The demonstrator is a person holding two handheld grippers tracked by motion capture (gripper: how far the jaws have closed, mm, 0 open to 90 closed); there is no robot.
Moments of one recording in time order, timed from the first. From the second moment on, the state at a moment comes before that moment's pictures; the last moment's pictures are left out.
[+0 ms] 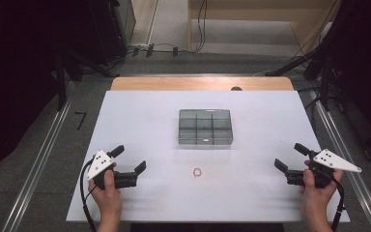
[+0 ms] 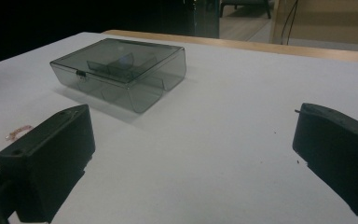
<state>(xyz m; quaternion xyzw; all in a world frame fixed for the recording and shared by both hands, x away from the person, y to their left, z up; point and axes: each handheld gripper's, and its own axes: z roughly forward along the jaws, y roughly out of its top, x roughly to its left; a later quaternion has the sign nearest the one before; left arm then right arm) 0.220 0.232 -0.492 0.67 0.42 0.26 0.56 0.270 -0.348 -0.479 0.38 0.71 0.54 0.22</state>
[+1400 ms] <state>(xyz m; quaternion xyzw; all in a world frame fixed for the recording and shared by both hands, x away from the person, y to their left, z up) 0.224 0.228 -0.489 0.67 0.41 0.23 0.58 0.276 -0.311 -0.453 0.36 0.73 0.54 0.20</state>
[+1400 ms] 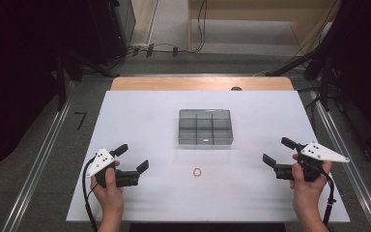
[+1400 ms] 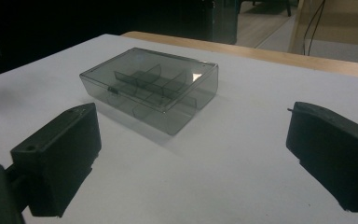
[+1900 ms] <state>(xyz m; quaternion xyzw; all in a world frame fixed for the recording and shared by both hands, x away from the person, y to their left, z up) 0.223 0.228 -0.487 0.67 0.41 0.23 0.58 0.293 -0.284 -0.433 0.32 0.74 0.56 0.20</state>
